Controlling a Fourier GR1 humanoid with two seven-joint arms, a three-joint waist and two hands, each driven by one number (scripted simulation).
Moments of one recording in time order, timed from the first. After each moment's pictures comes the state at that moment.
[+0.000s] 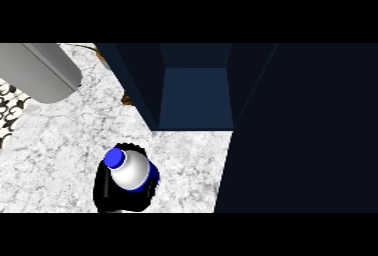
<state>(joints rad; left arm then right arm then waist) 0.05 0.07 -0.33 -1.45 0.44 0.22 -0.51 0.08 -0.33 0.74 -2.48 0.13 -0.44 0.34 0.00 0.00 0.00</state>
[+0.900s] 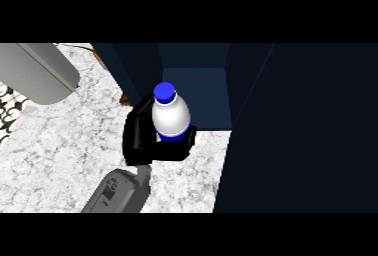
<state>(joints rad) -0.32 0.00 -0.37 -1.44 0.33 0.52 -0.27 0.14 -0.36 0.78 -2.48 0.13 -0.47 0.25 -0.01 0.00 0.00</state>
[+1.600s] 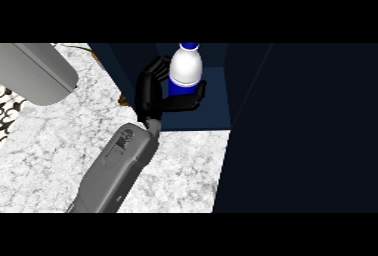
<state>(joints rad) -0.67 0.01 -0.25 -1.07 0.28 0.58 -0.23 0.16 -0.37 0.78 -2.47 0.12 -0.48 0.22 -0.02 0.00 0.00</state>
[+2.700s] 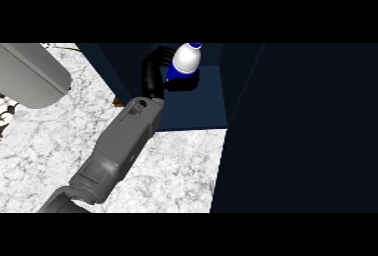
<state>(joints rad) -1.01 0.00 -0.13 -0.41 0.23 0.71 -0.38 0.16 -0.41 0.74 -2.48 0.08 -0.45 0.18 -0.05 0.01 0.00</state>
